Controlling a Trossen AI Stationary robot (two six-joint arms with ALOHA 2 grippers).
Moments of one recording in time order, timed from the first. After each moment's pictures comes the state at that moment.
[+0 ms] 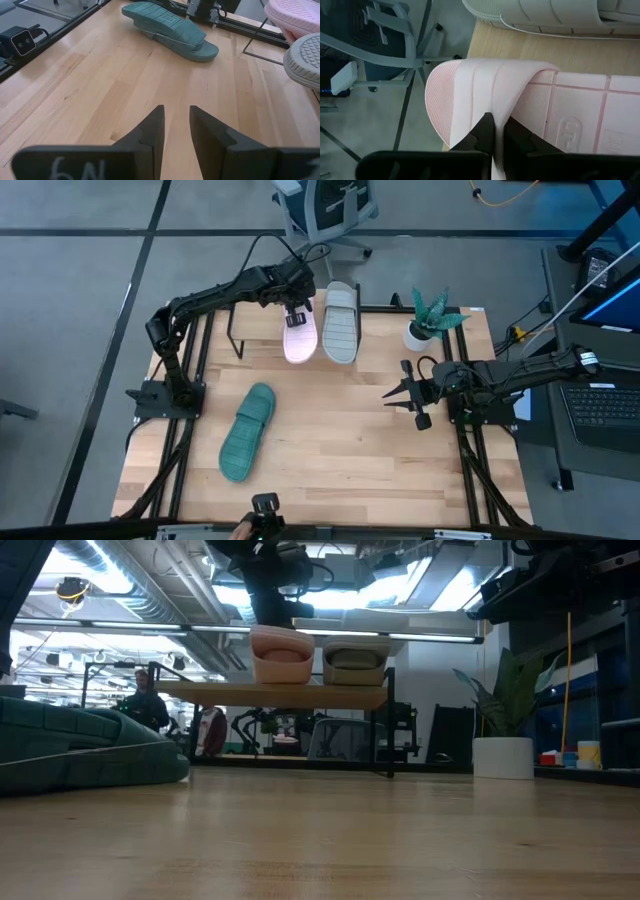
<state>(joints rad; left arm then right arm) 0.57 1.80 1.70 -0.88 -0.30 0.43 0.14 0.76 0.48 -0.16 0.00 -0.22</state>
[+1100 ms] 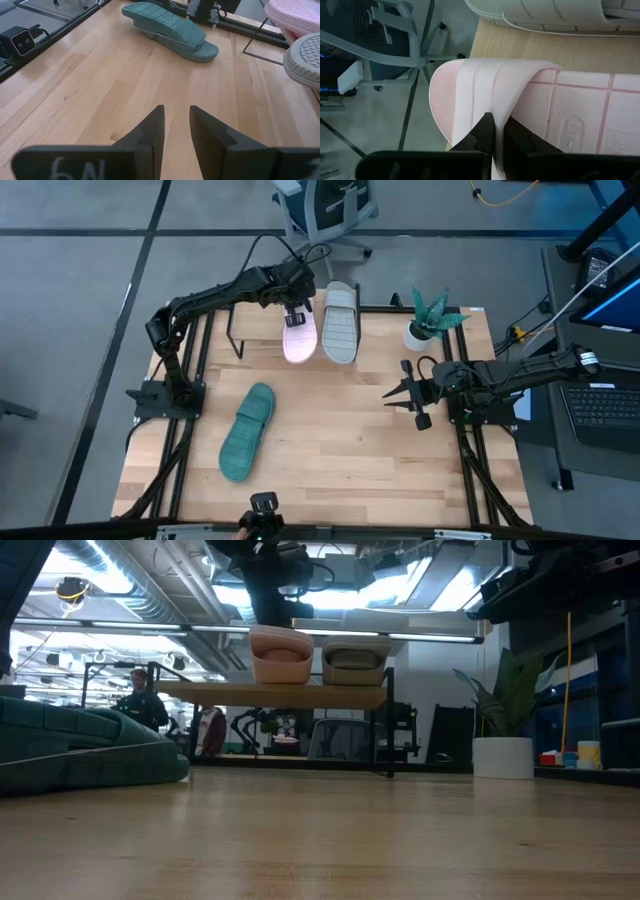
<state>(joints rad) 0.57 1.80 1.70 -0.88 -0.33 0.44 0.14 0.76 0.48 -0.16 0.00 -0.22</state>
